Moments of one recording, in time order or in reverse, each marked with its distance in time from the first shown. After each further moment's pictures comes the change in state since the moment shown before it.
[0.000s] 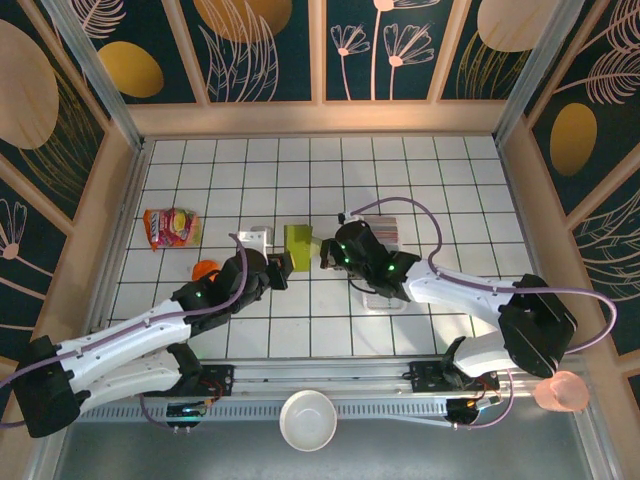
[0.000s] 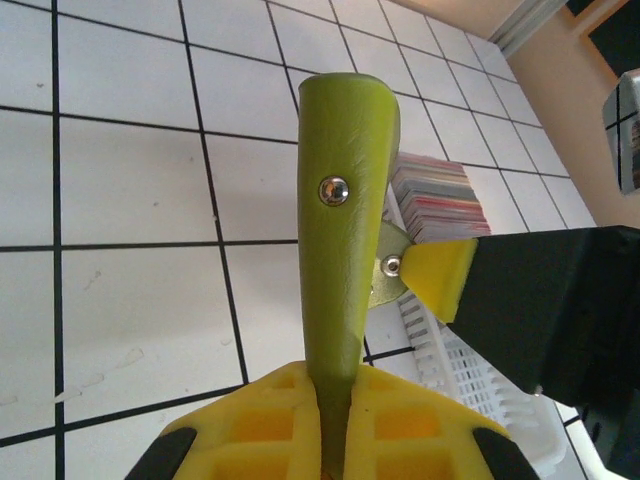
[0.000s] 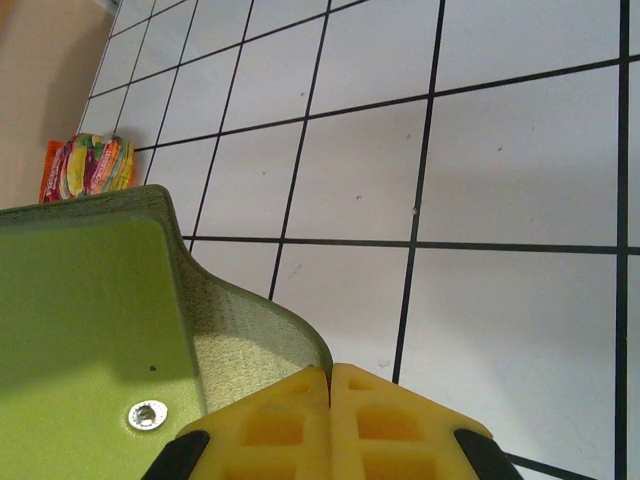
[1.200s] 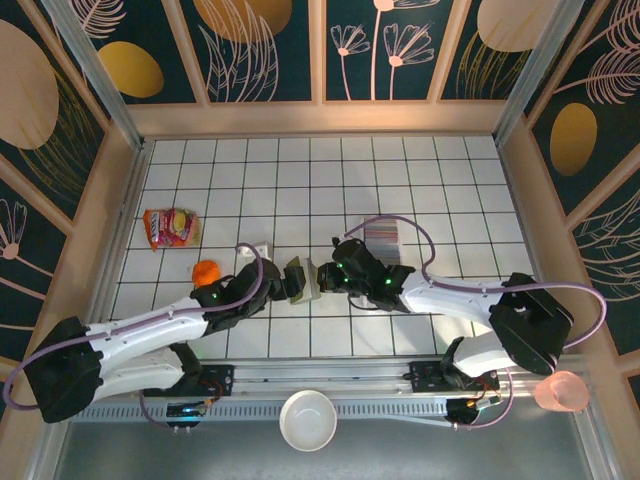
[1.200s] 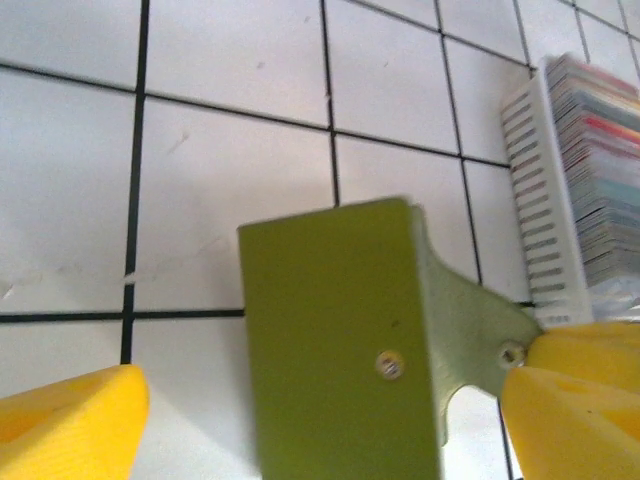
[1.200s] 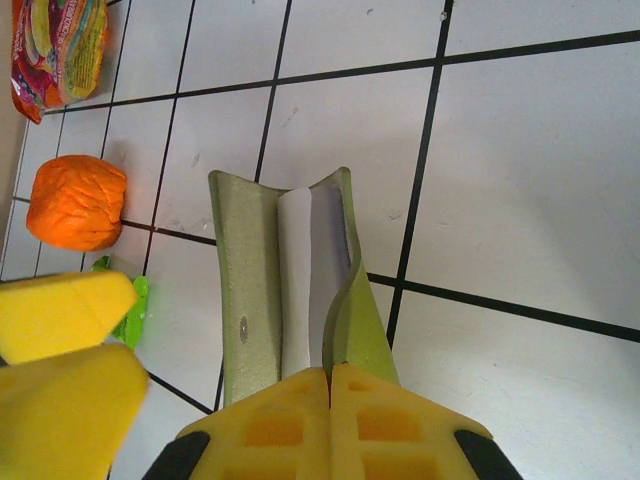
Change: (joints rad) left arm 0.002 0.133 -0.076 -0.005 -0.010 -0.157; right arm 0.058 0.018 -0.103 0.027 -0.144 0.073
